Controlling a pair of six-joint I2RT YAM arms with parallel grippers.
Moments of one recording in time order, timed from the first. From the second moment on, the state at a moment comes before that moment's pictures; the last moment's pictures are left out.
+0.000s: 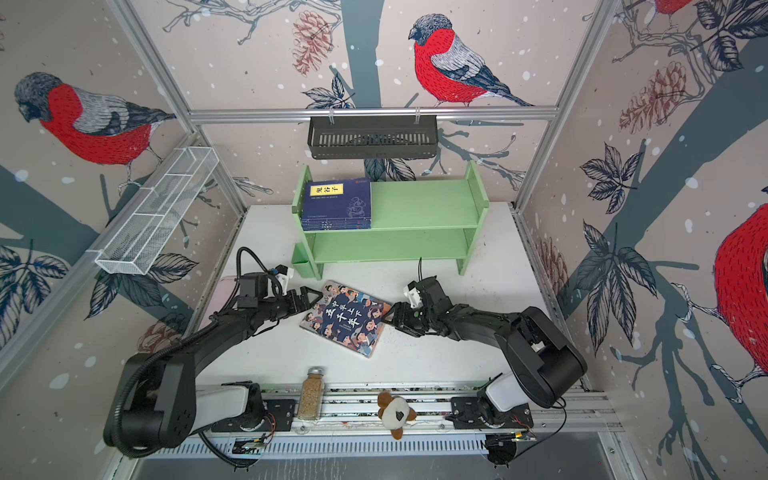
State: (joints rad) left arm -0.04 1.28 0.48 -0.04 0.65 -0.41; right arm 0.62 1.47 0.52 0.13 -0.62 0.91
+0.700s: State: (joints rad) left arm -0.04 1.42 0.50 0.03 0.72 -0.43; right arm 0.70 1.67 0.54 0.39 -0.67 1.04
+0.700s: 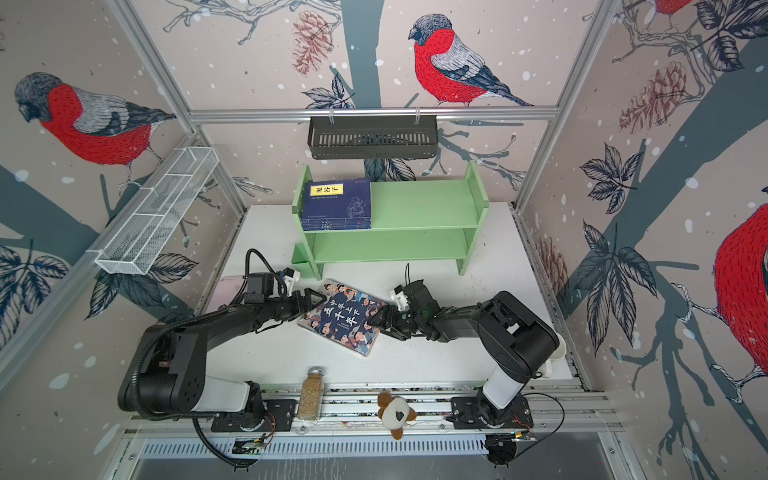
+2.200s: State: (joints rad) left arm -0.02 1.28 0.67 -0.61 0.66 -0.42; right arm 0.45 1.71 0.74 0.16 -0.62 0.71
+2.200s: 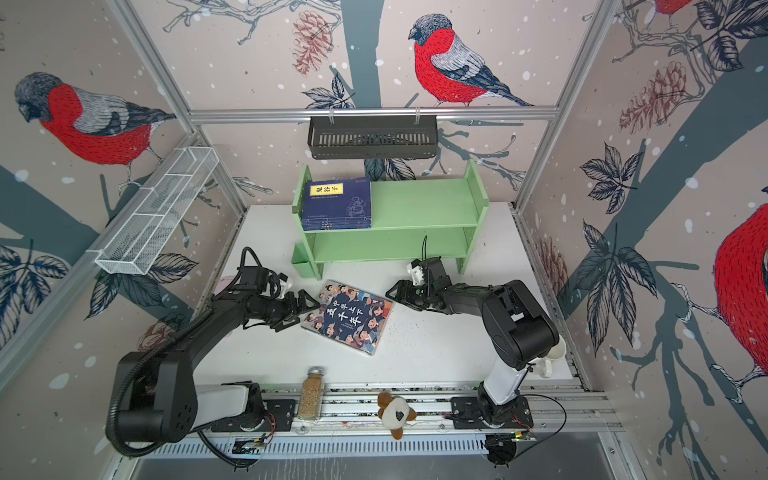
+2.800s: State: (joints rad) left arm -0.07 1.28 0.55 -0.56 0.73 -0.47; right arm 0.45 1.70 0.67 0.24 -0.64 0.72
